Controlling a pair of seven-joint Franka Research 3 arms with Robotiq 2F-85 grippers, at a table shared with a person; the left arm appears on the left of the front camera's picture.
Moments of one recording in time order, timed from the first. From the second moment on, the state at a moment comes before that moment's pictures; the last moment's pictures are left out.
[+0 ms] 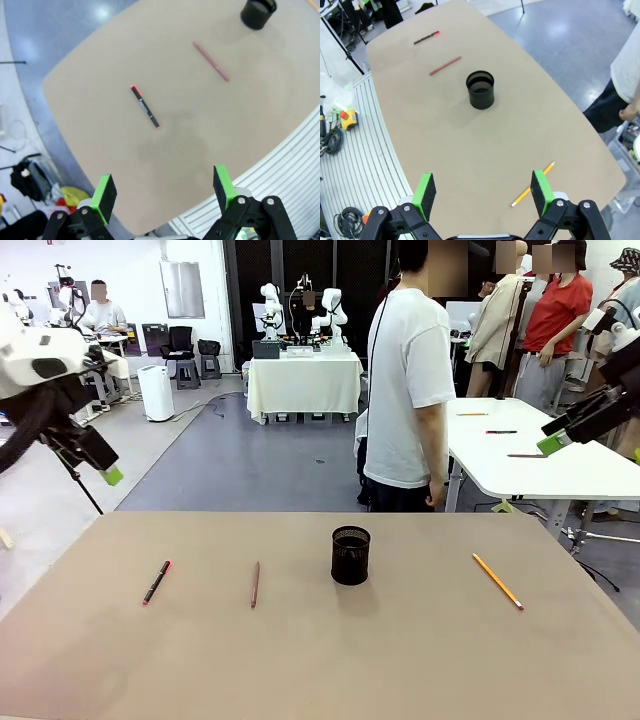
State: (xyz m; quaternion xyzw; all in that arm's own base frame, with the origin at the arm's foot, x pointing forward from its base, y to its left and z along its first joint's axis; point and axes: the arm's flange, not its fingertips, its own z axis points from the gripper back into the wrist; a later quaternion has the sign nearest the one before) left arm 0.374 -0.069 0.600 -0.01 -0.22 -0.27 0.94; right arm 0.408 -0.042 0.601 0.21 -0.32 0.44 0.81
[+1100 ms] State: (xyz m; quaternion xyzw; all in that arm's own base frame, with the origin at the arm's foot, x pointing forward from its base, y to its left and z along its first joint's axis) left arm 0.448 -0.079 0.532 0.05 -0.17 -0.17 0.97; right arm 0.408 -0.042 0.601 0.21 -0.32 0.44 0.81
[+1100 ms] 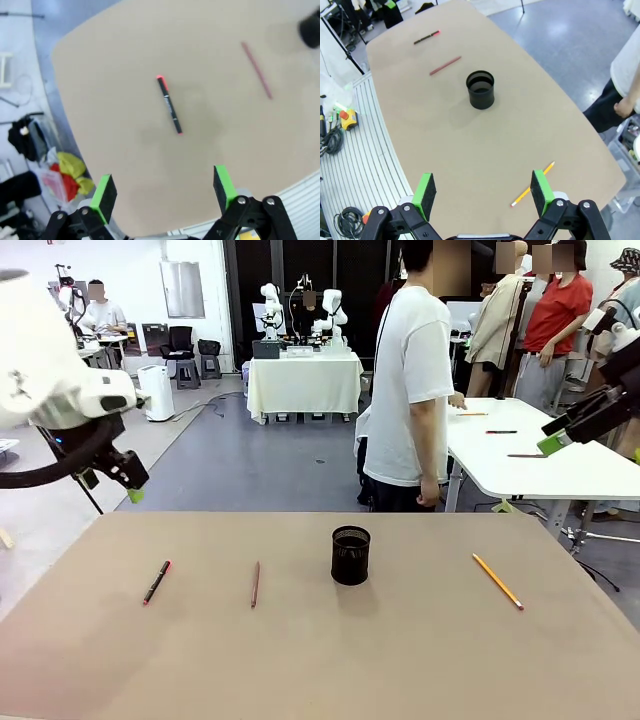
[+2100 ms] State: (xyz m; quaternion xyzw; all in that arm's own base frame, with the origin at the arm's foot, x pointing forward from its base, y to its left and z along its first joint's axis) left arm 0.557 -0.078 0.411 0.05 -0.09 -0.07 0.99; right arm 0.408 -0.043 0.601 0.21 -0.32 0.44 0.81
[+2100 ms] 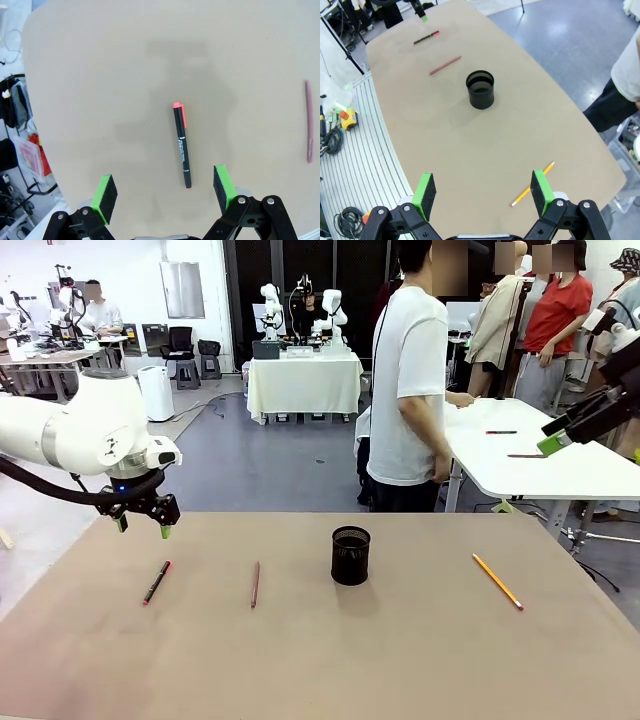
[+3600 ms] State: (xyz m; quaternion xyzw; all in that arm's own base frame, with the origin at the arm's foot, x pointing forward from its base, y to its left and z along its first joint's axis) left arm 0.598 -0.078 0.329 0.03 -0.01 -0.07 1.00; right arm 0.408 -0.043 0.601 0.21 -0.32 0.44 0.81
